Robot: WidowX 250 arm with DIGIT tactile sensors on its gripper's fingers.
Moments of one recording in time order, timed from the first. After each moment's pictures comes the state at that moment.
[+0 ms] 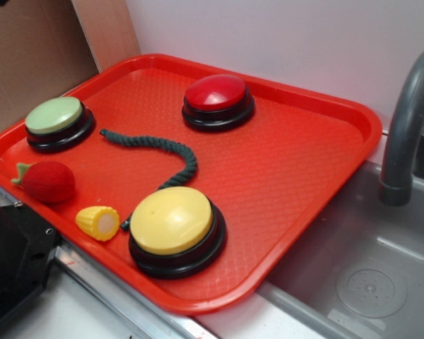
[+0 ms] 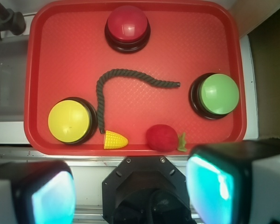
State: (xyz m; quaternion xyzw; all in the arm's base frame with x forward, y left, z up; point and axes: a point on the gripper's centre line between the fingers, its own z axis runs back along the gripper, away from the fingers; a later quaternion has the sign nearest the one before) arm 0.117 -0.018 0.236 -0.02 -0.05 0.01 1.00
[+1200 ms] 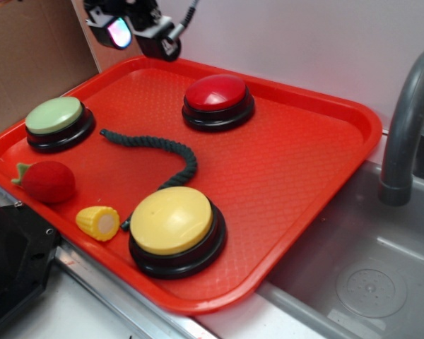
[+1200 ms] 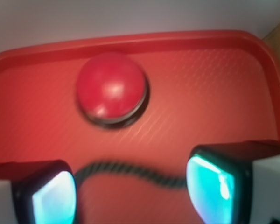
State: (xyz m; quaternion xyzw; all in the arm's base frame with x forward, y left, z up) arm 0.255 0.001 0.118 -0.02 -0.10 0.04 0.99
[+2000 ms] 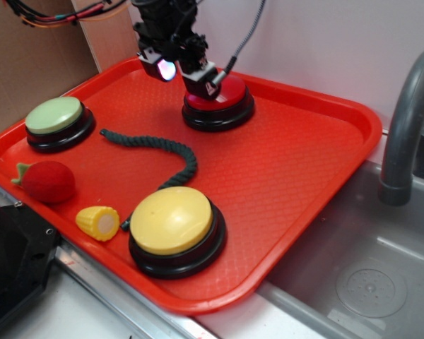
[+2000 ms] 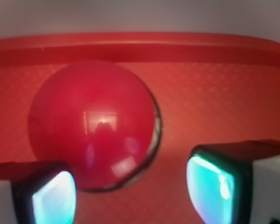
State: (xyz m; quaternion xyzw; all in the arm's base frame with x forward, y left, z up) arm 0.294 -0.003 0.058 0.00 -0.09 0.00 1.00
